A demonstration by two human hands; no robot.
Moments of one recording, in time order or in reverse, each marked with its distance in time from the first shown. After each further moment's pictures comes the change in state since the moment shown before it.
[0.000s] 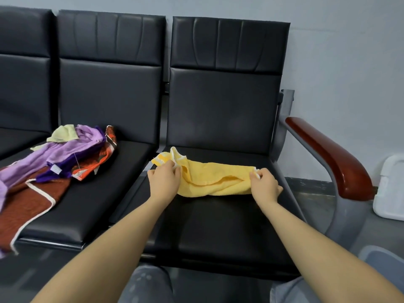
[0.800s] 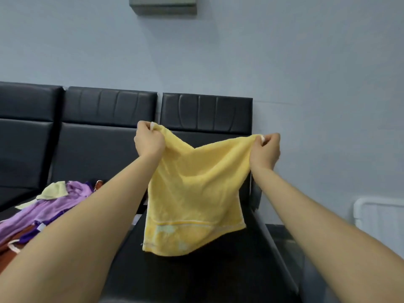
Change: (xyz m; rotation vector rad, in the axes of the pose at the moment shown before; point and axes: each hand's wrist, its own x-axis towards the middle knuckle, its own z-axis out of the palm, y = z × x) left_hand 0.094 0.144 -0.165 -0.692 0.334 -0.126; right_hand 0.042 -0.164 -0.152 0.554 0.480 -0.158
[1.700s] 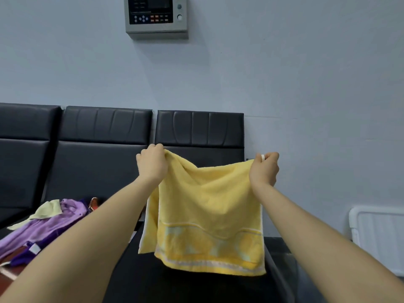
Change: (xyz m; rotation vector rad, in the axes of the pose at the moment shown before) left_hand -0.009 -0.004 0.010 0.736 -0.137 0.445; right_hand 0.010 0.006 -0.022 -0.085 -0.018 0.119
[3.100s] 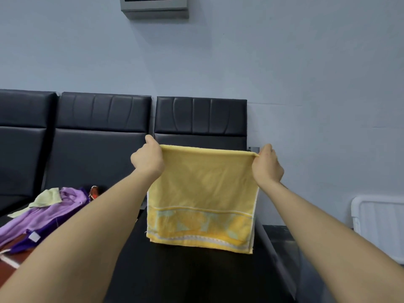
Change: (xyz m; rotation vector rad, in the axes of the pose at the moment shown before) left_hand -0.003 -0.006 0.015 0.246 -0.160 -0.160; right_hand 0.019 0.036 0.008 -0.628 -0.065 -0.283
